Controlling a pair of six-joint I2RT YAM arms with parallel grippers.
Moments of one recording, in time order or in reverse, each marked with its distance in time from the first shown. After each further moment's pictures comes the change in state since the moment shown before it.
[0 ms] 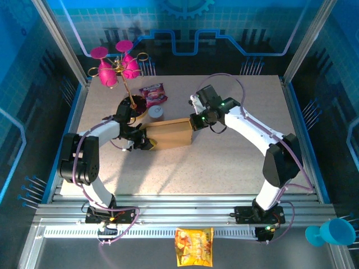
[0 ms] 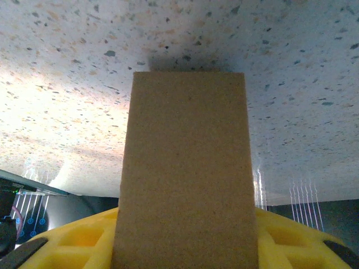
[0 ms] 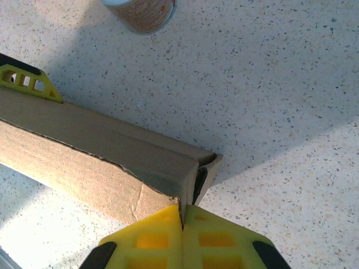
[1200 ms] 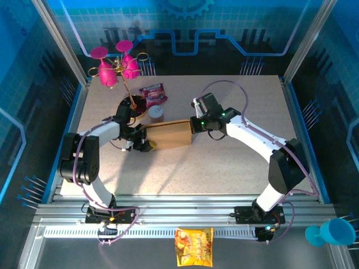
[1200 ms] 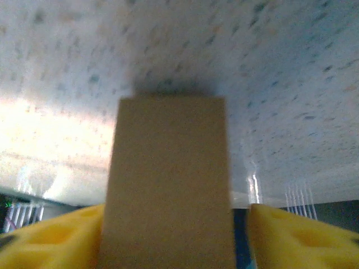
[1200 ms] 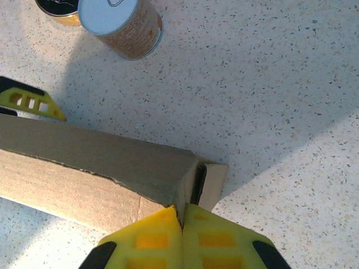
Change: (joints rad) left arm 0.013 0.003 -0.026 0.048 -0.035 0.016; right arm 0.034 -0.082 -0.174 0.196 0.083 0.157
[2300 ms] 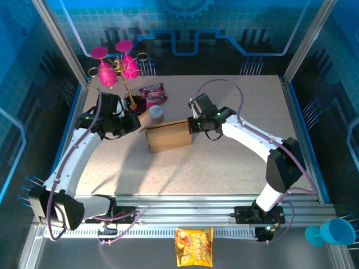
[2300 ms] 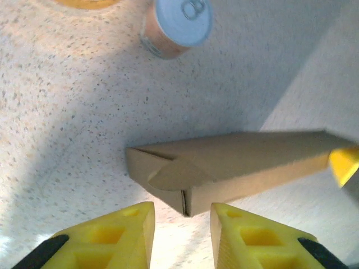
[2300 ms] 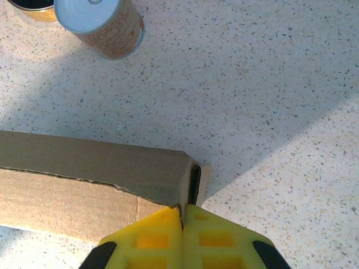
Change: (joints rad) left arm -0.075 -0.460 0.248 -0.431 -0.418 1.506; right arm 0.049 0.031 0.062 -0.065 0.126 -0.001
